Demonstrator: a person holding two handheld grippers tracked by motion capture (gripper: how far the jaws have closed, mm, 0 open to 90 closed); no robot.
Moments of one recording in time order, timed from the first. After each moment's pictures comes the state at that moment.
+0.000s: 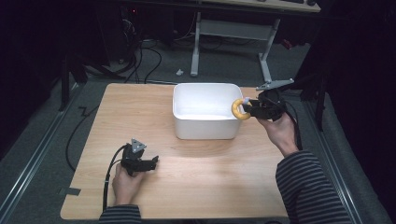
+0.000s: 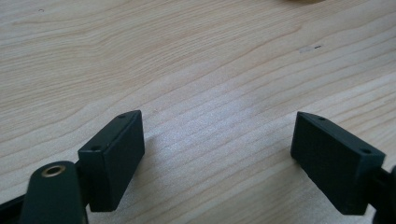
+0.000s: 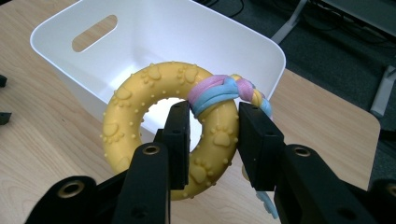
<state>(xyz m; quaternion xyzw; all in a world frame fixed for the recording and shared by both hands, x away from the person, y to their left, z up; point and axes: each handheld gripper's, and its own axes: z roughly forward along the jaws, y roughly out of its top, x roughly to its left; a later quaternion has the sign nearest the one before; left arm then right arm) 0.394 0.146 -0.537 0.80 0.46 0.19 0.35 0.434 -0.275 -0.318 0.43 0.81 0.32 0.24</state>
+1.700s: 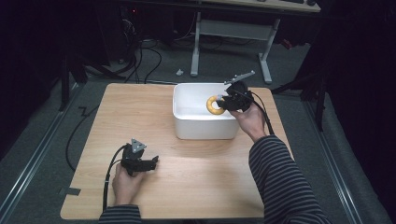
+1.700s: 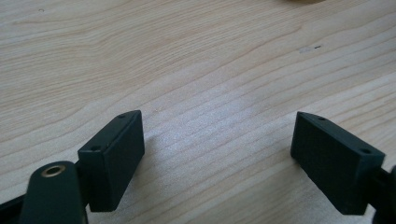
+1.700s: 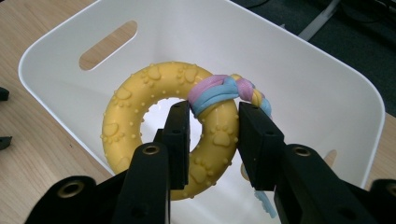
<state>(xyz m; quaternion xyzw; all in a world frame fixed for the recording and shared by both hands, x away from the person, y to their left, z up) 0.394 0.147 -0.537 0.80 0.46 0.19 0.35 0.495 -0.211 -0.351 0.42 0.83 0.31 0.19</state>
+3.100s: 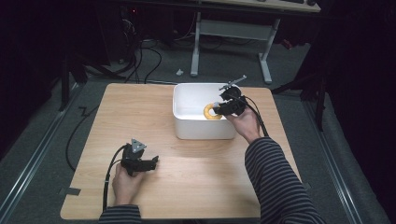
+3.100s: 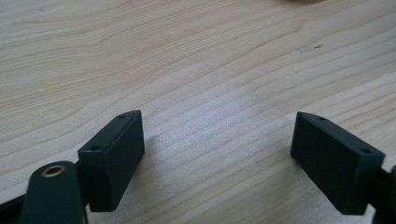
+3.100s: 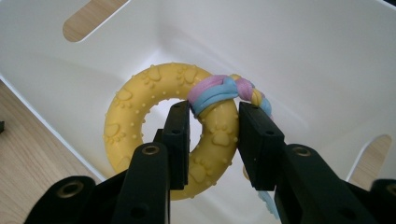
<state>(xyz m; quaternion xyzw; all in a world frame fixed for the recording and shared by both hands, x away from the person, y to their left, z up) 0.394 0.146 -0.537 0.80 0.46 0.19 0.35 0.507 -0.204 -0.379 0.43 0.84 0.28 0.15</state>
